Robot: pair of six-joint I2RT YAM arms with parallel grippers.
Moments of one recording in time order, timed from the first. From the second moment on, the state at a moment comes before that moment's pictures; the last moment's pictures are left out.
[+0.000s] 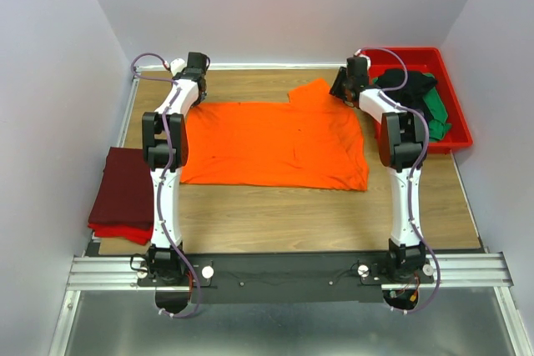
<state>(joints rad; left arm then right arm) -0.06 2.47 2.13 -0.63 -0.44 -0.71 0.15 2.44 1.91 -0.11 0.05 0.44</state>
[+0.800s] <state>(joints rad) -0.06 2.47 2.12 -0.60 -0.43 -0.69 0.20 2.43 1.91 -0.15 0.18 0.44</state>
